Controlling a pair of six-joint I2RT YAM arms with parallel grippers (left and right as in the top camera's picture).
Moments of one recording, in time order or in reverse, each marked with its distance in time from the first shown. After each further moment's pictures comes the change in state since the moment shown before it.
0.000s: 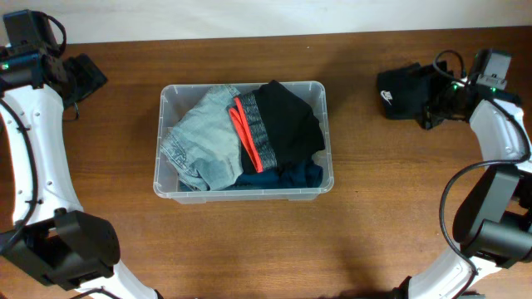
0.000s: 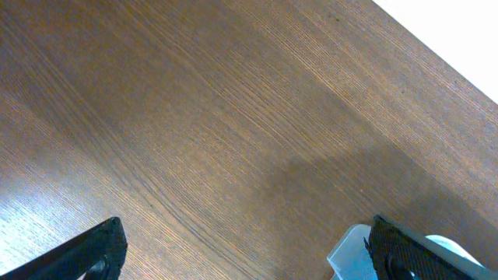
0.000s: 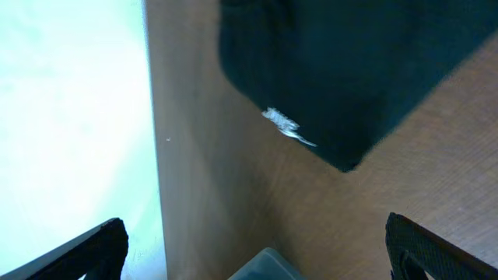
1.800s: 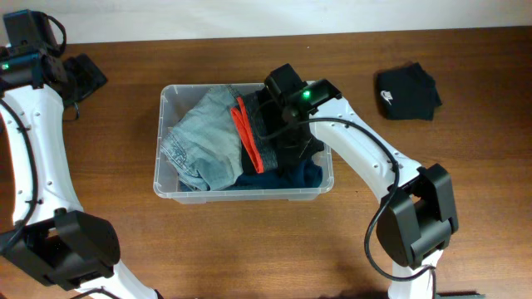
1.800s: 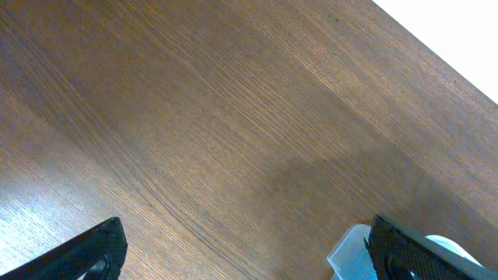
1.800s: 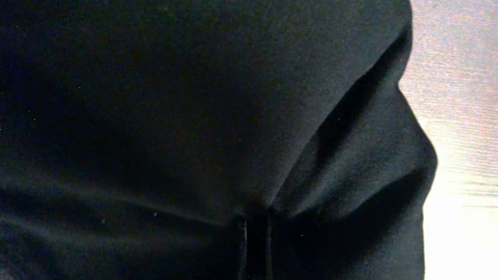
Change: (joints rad) left arm 0.000 0.000 0.000 0.000 0.000 0.000; right arm 0.876 0.068 0.257 -0.576 0.640 -0.627
